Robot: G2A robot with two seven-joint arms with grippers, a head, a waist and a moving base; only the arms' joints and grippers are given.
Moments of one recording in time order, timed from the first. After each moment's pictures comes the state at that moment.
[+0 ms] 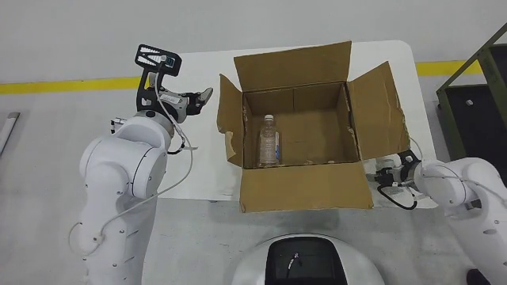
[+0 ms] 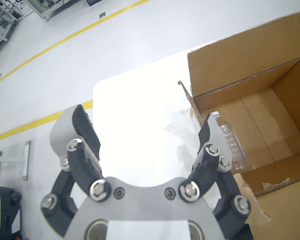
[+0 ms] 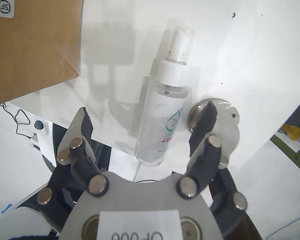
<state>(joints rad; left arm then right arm) 0.80 -1.17 -1.34 -2.00 1.29 -0.06 -1.10 -1.26 -1.07 1.46 -1.79 -0.97 0.02 1.26</state>
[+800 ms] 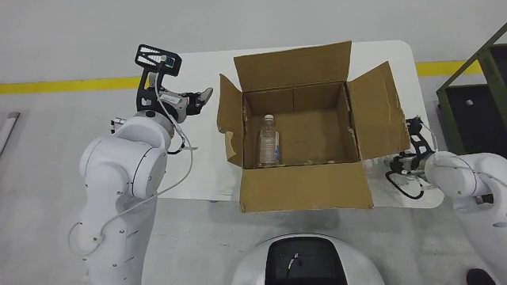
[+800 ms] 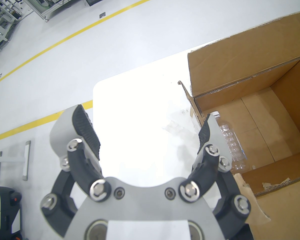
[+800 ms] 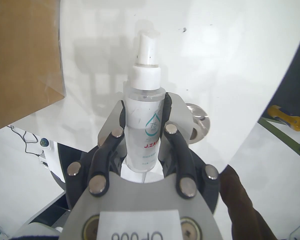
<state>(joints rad) 0.80 -1.17 -1.34 -2.00 1.29 -0.06 -1.10 -1.24 -1.06 1.54 -1.76 -0.94 0.10 1.22</state>
